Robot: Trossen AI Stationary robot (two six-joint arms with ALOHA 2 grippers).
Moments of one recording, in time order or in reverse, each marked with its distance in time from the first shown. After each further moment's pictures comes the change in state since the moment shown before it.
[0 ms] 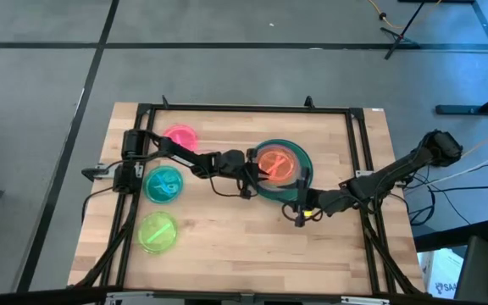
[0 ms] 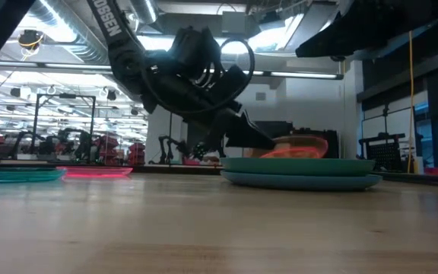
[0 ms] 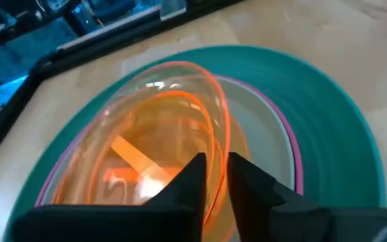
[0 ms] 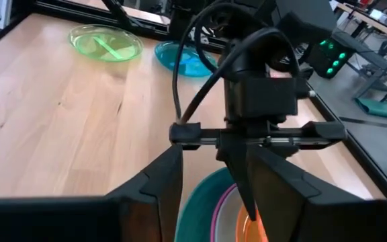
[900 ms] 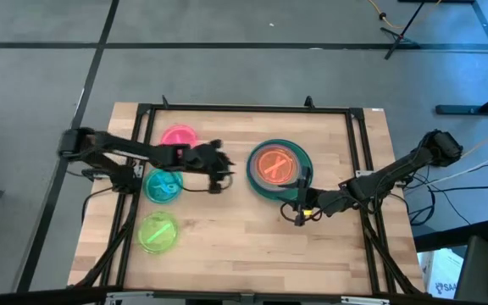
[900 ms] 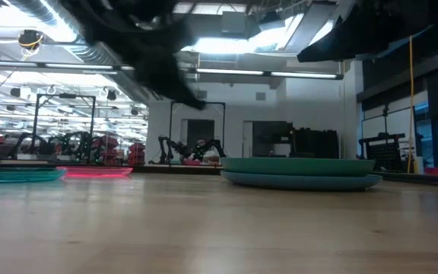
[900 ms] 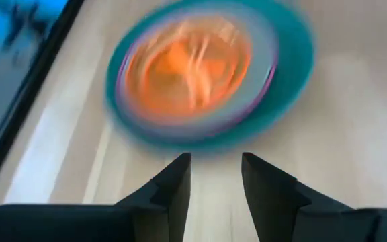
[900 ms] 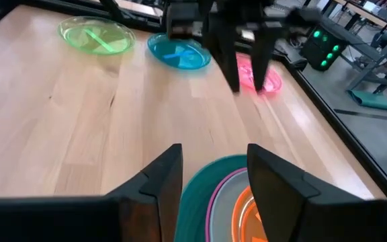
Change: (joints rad) left arm -0.040 -0.584 -0.181 -0.648 -0.191 -0.212; right arm 0.000 0.001 0.000 -0.033 0.026 0.028
